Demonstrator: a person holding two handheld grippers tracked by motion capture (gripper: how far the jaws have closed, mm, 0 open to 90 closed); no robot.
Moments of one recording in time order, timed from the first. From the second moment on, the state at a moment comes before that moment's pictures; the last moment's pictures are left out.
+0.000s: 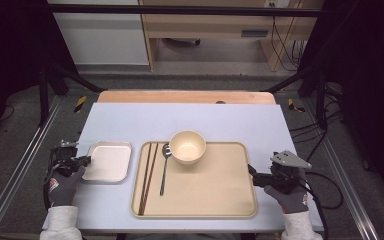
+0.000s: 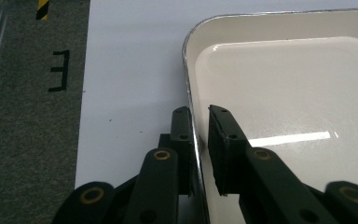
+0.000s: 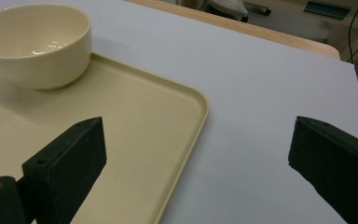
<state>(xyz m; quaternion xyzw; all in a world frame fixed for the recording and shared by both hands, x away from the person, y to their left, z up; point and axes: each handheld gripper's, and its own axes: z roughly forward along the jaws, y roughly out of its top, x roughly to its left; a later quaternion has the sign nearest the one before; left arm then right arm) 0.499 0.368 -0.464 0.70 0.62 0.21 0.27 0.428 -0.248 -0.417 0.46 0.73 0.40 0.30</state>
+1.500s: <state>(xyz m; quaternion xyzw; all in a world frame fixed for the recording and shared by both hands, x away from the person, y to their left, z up) 0.472 0.355 -0.419 0.67 0.59 0.24 0.38 0.428 -0.248 -0.417 0.46 0.73 0.40 0.30</state>
